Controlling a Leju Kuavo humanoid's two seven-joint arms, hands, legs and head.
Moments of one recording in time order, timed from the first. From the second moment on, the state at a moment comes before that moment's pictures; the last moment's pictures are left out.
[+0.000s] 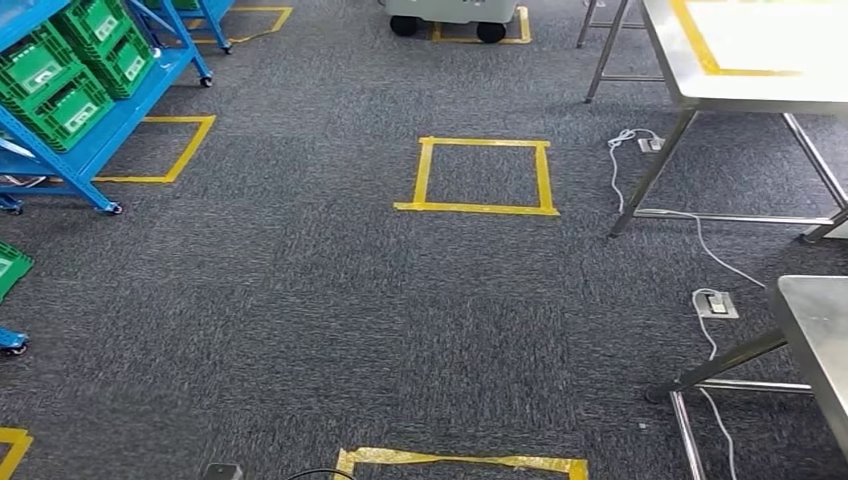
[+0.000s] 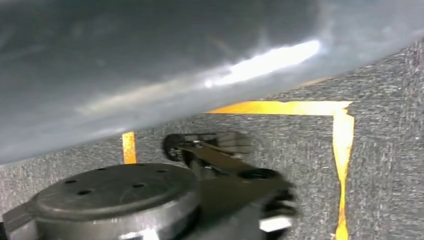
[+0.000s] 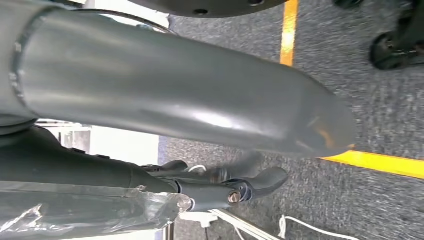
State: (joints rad) left arm -0.02 -0.32 1.42 -0.46 -1.19 0.01 -0.35; right arm 0.01 0.09 0.04 -0.17 0.08 -0.27 0.37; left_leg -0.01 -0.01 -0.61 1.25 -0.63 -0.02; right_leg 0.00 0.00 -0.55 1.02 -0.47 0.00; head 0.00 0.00
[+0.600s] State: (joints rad) left arm -0.03 -0.32 1.42 -0.46 -1.19 0.02 -0.37; right arm 0.01 0.10 0.04 -0.17 0.08 -0.27 0.36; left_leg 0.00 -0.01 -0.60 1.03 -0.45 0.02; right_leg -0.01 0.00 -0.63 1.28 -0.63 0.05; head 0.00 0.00
